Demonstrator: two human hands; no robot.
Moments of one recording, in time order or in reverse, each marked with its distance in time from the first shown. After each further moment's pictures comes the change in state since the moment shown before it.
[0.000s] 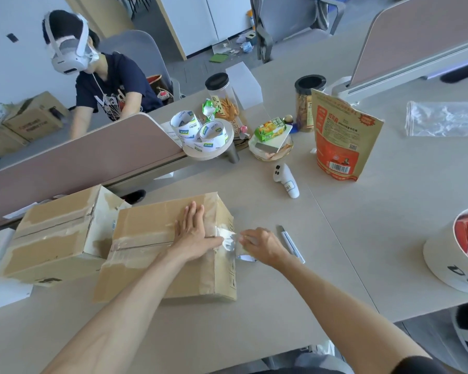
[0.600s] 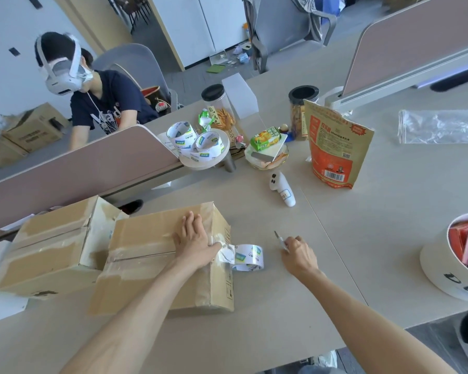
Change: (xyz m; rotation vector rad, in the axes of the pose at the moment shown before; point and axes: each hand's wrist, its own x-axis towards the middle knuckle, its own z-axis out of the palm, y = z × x) left_hand 0.001 0.025 0.005 0.090 0.080 -0.093; right_hand -0.019 0.054 -0.038 -0.316 0.179 0.366
